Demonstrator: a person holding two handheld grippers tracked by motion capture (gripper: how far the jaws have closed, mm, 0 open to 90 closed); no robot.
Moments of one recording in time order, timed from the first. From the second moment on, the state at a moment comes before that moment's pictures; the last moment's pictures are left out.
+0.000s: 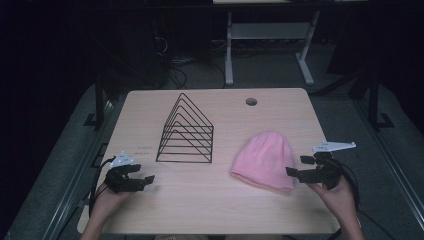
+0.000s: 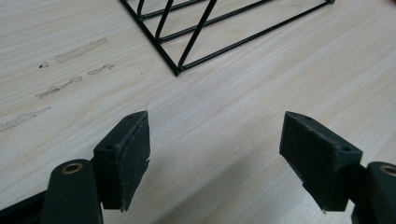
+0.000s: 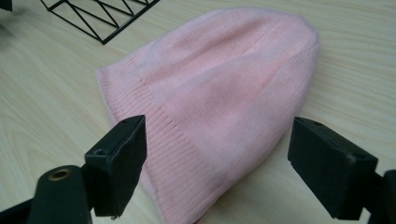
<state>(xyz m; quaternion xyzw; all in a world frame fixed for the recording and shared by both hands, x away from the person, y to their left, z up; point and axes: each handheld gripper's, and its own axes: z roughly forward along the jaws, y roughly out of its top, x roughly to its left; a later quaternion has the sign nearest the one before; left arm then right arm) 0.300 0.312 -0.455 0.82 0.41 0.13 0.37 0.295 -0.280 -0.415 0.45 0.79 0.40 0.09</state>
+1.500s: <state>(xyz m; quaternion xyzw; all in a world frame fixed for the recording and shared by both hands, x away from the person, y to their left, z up) 0.304 0.322 -0.454 0.81 0.43 0.13 0.38 0.434 -0.264 -0.423 0.50 0.80 0.32 0.01</state>
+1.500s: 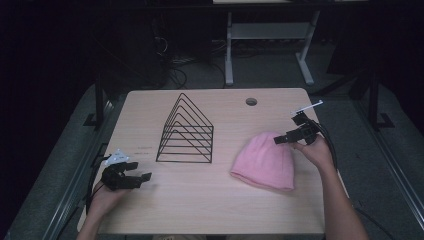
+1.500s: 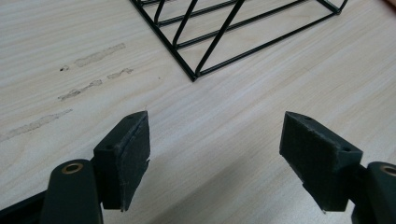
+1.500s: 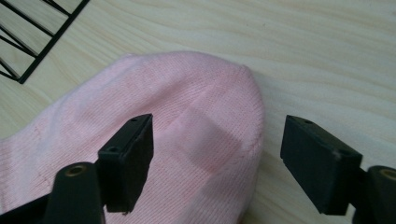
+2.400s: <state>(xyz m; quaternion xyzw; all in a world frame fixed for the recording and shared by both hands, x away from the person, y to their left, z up) 0.304 0.321 -0.457 0.81 0.43 0.13 0.38 0.446 -0.268 -0.458 0.53 0.78 0.33 -0.06</state>
